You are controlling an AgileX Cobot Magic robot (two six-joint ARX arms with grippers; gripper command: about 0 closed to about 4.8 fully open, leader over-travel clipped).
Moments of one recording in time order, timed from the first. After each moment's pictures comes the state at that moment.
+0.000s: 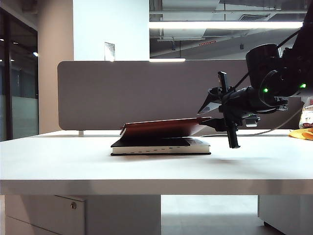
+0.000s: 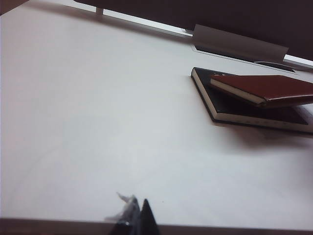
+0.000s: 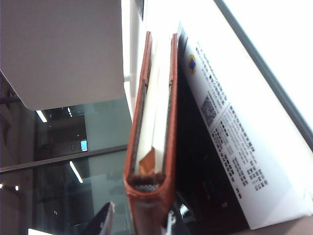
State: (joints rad) left arm 0.01 0.00 0.01 -0.14 0.15 -0.20; right arm 0.24 2.03 1.07 0.74 -0.38 1.57
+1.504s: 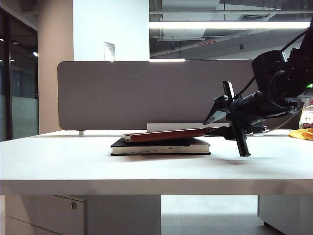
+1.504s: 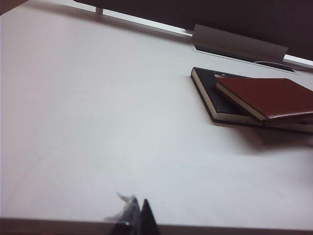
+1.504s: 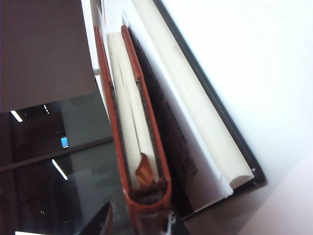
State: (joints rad) left arm 0.01 0.00 0.01 -0.14 0.15 -0.20; right arm 0.20 2.03 1.07 0.61 -0.47 1.55
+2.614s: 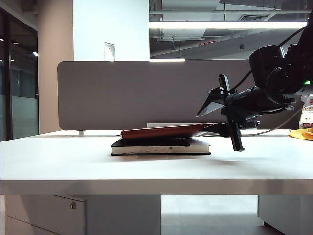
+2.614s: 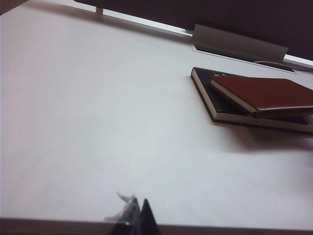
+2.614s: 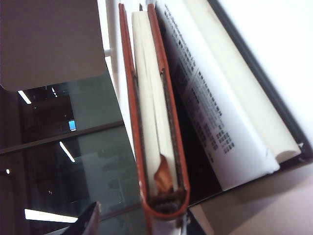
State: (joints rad) left arm 0.01 0.00 0.01 -0.14 0.15 -0.20; right arm 0.22 2.01 1.07 0.64 -0.51 1.56
